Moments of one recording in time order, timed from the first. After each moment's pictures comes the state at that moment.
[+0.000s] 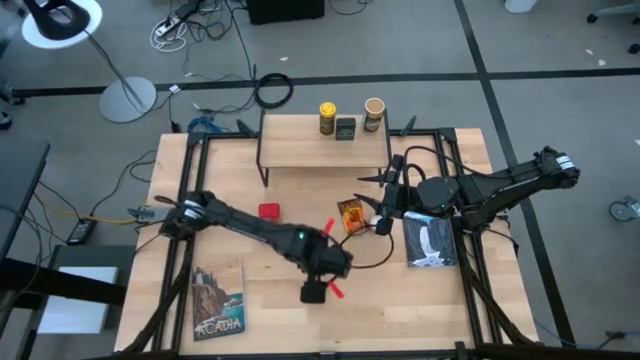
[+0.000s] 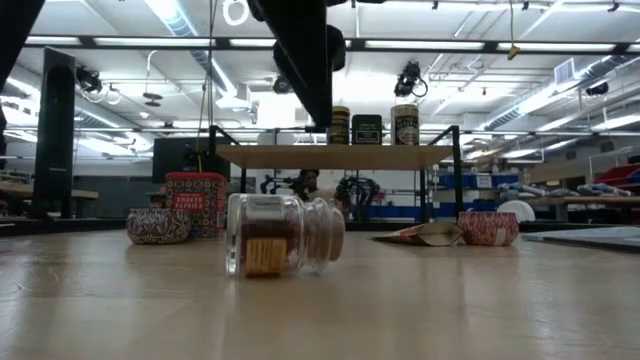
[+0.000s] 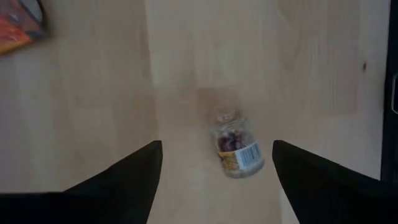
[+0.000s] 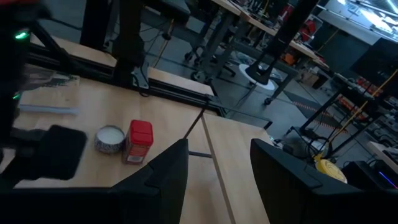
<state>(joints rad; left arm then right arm) -0.33 2.12 1.93 -1.09 0.00 -0.29 0.28 1.13 1.03 -0.15 0.64 -0.32</state>
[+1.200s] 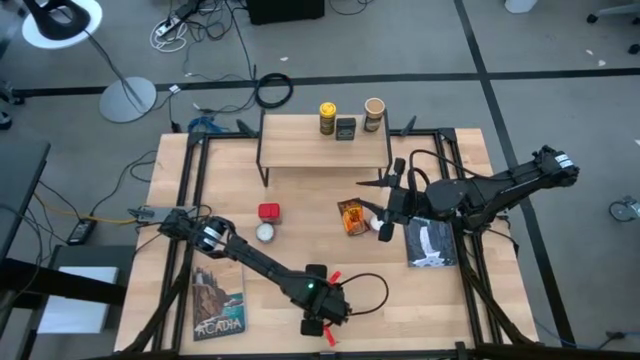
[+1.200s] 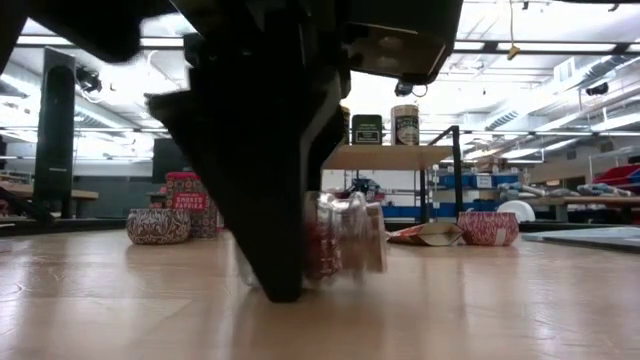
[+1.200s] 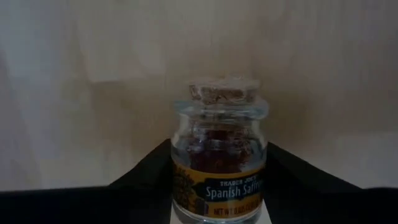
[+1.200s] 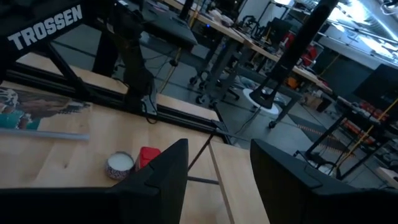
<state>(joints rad) -0.47 2.34 1.93 -0.97 -0.12 -0.39 0.33 1.13 1.03 -0.04 0.64 -0.37</state>
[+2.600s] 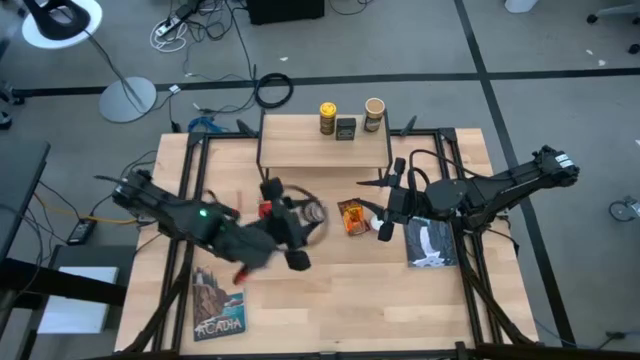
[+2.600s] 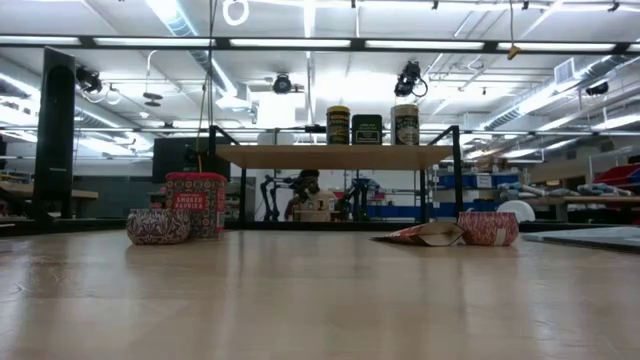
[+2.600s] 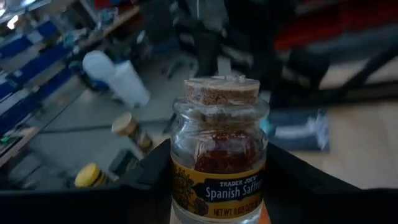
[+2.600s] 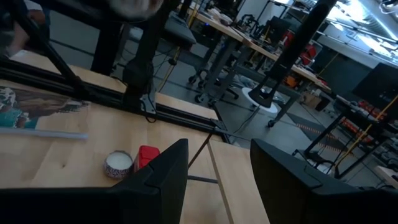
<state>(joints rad) -0.47 1.56 1.74 -0.59 -0.93 0.03 0.33 1.13 1.03 -0.05 0.64 -0.37</state>
